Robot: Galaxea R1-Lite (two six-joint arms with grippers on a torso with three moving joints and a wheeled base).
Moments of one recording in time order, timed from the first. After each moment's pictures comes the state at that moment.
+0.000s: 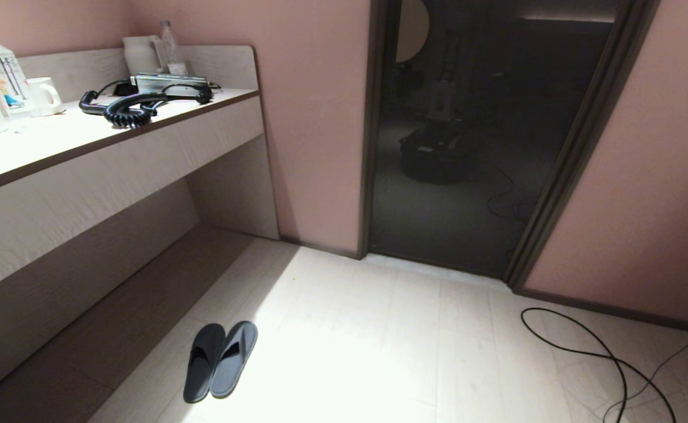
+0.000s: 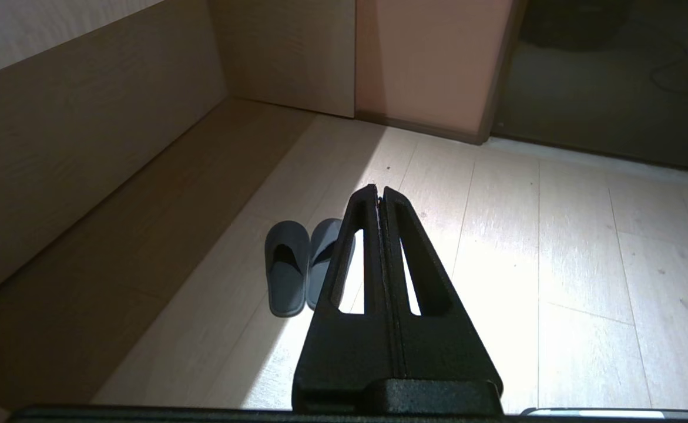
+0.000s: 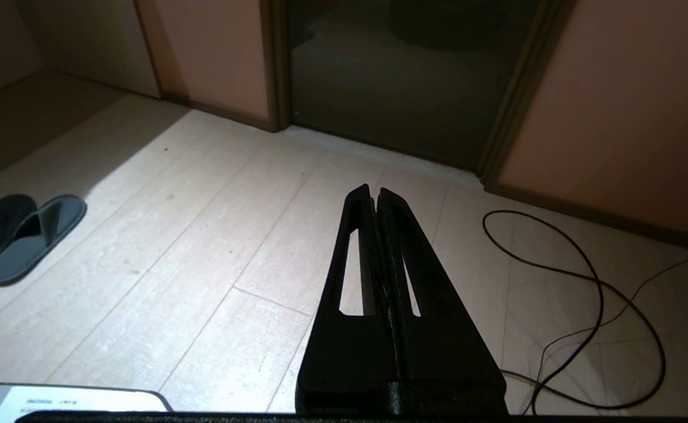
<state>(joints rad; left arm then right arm) 0.00 0.00 0.00 -0.02 0.00 -0.02 0.00 0.00 0.00 0.00 0.01 -0.02</state>
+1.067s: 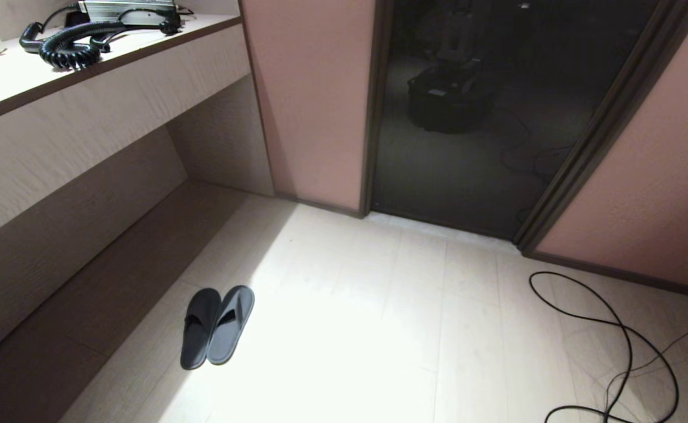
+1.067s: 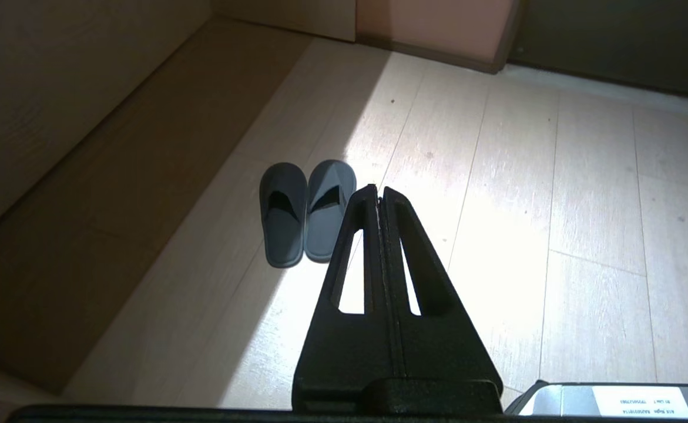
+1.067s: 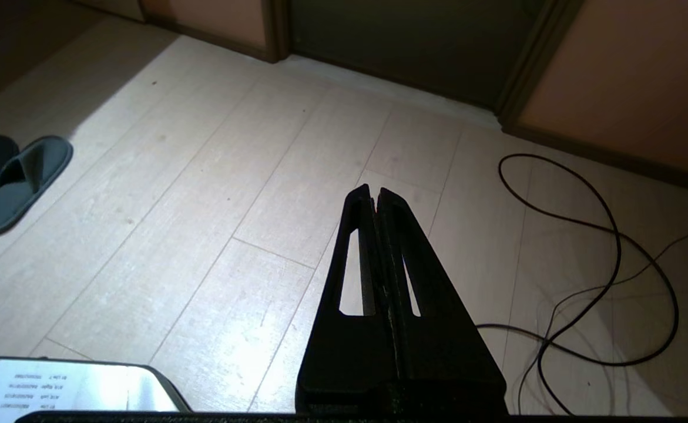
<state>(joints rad) 0.00 0.00 0.00 -0.02 0.00 -0.02 0.00 0.00 0.00 0.00 0.01 -0.02</state>
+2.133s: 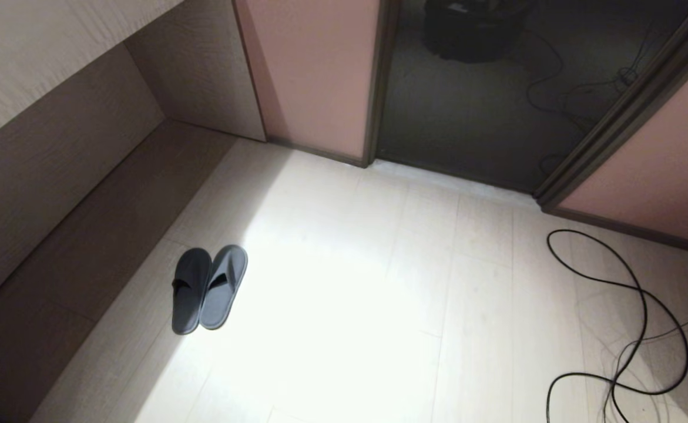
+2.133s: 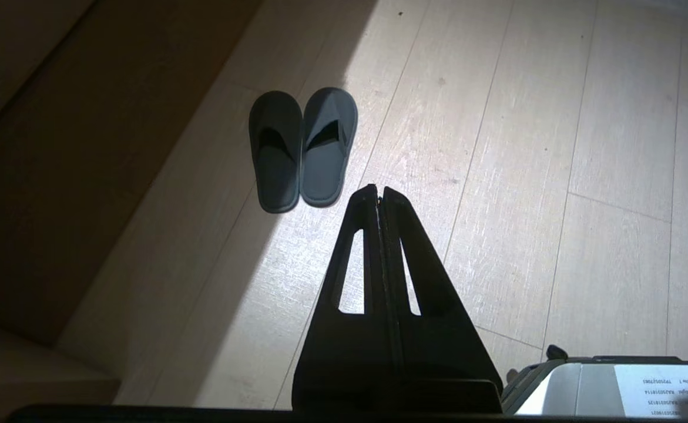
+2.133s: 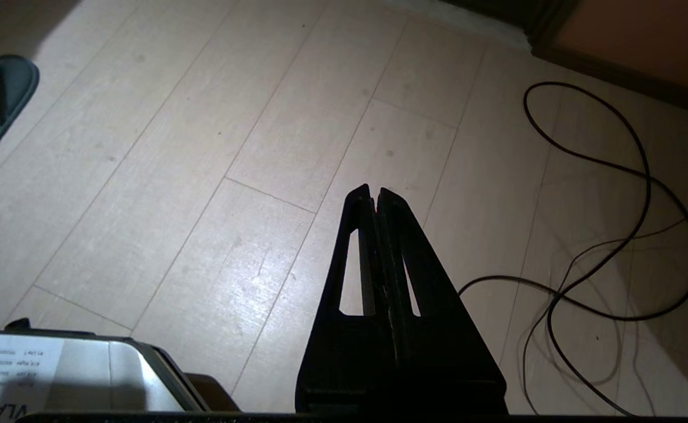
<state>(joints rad) 0.00 0.00 0.00 -0.02 0.00 -0.02 0.00 0.00 0.00 0.00 0.01 -0.03</state>
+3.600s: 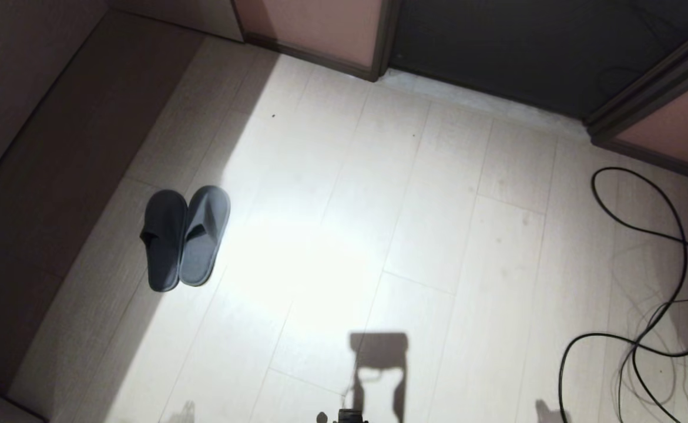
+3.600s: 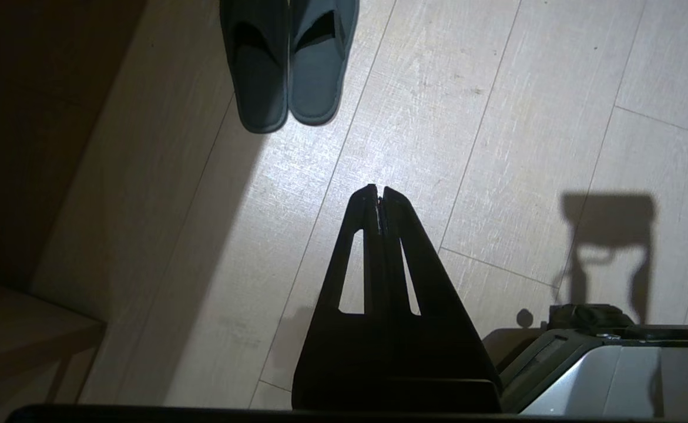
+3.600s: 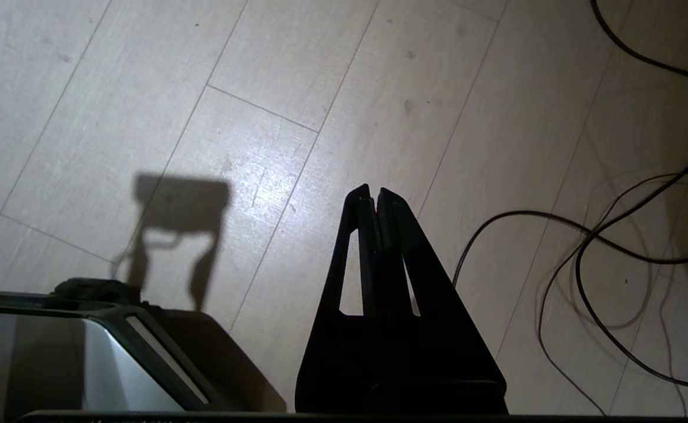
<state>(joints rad) 0.00 0.00 0.00 -0.02 0.00 -0.02 0.00 0.00 0.00 0.00 0.01 -0.04</state>
